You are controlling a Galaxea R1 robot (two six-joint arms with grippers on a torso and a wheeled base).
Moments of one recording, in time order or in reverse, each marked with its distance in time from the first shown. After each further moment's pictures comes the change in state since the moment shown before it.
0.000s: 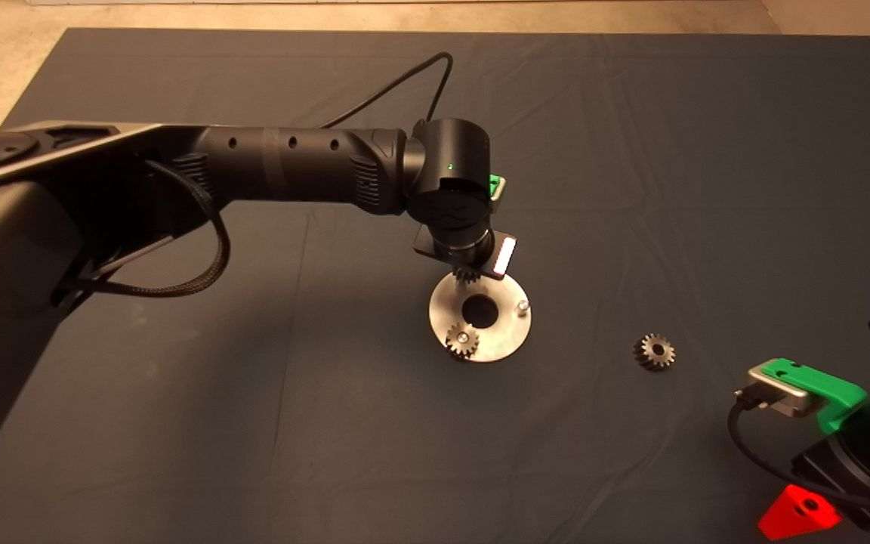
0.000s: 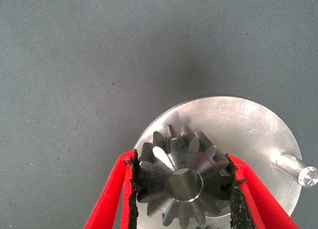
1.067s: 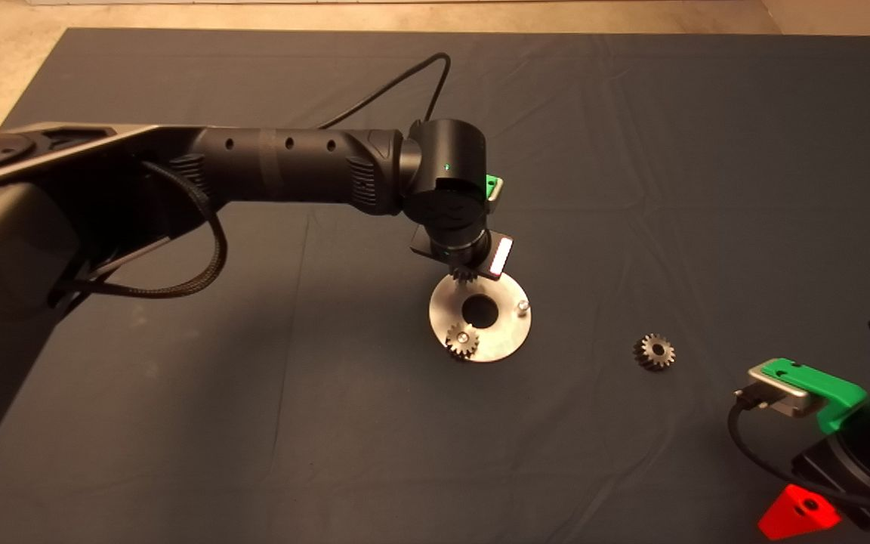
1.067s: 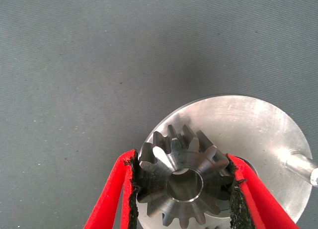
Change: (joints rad) left arm 0.002 -0.009 0.000 0.001 0.001 0.015; right arm 0.000 0.000 0.000 0.000 0.000 0.000
